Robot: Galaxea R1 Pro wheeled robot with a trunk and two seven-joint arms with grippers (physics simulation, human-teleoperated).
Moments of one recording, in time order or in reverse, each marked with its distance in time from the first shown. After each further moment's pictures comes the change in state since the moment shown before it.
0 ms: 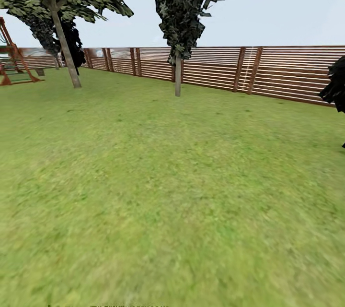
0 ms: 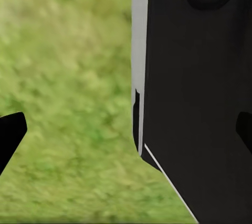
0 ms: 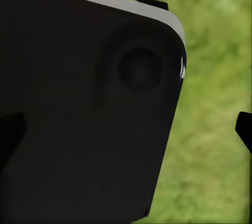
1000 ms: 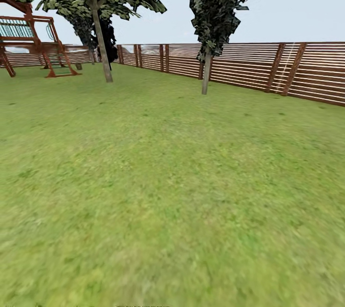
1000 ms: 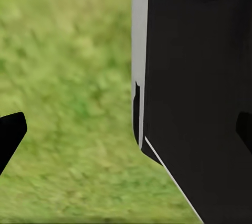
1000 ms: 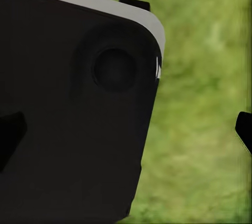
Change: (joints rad) left arm 0.000 0.000 0.000 0.000 0.000 0.000 0.000; right arm -0.003 -0.031 0.000 -0.019 0.000 0.000 0.002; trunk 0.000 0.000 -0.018
